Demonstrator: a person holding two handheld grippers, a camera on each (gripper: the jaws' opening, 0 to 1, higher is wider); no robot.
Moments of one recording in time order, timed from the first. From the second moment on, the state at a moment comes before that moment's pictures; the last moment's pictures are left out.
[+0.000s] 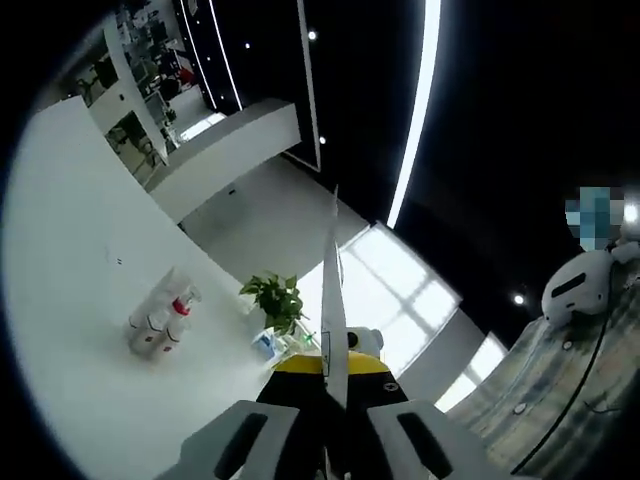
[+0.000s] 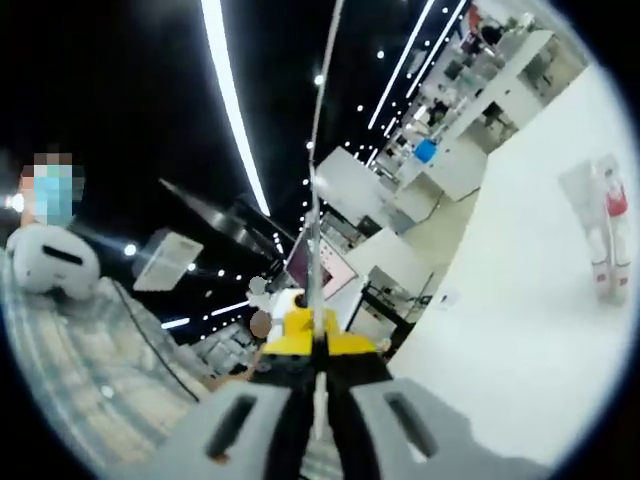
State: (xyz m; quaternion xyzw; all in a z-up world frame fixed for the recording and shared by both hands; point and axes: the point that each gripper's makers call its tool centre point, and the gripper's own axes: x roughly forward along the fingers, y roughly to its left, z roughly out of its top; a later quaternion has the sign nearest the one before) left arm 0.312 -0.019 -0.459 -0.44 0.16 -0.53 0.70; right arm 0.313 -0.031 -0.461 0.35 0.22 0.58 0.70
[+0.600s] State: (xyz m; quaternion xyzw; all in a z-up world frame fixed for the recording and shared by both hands) left arm 0.312 -0.005 -0.446 -0.47 0.16 -0.54 0.68; right arm 0.301 -0.034 -0.455 0.37 0.24 0.60 0.66
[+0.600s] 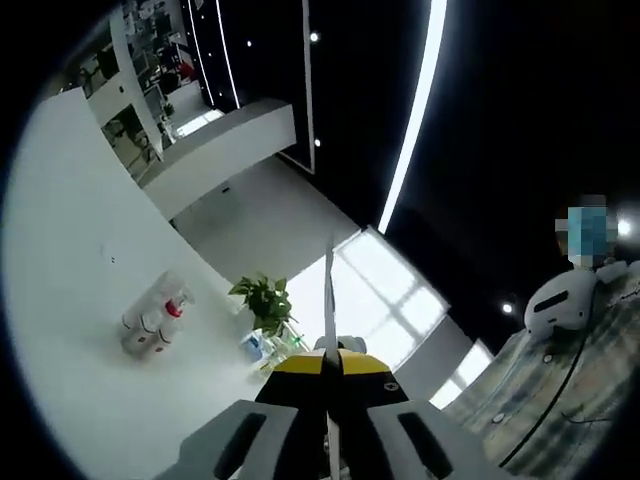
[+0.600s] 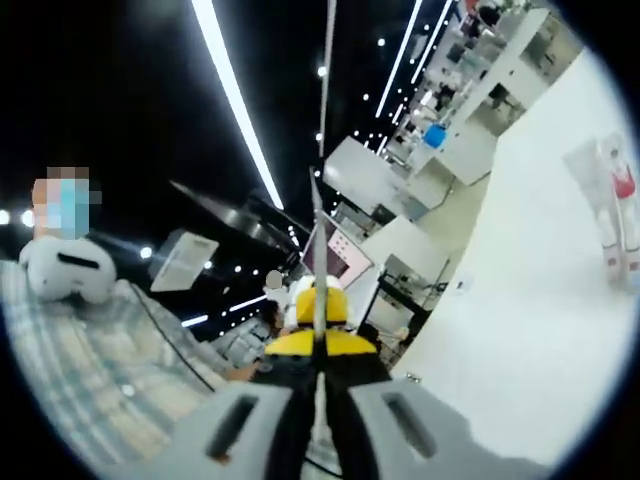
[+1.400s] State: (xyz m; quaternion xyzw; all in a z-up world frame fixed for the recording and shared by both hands) left arm 0.302 -0.003 -0.446 -0.48 0.16 -0.54 0.68; right arm 0.274 -0.010 -0.470 0.34 0.27 0.63 0.65
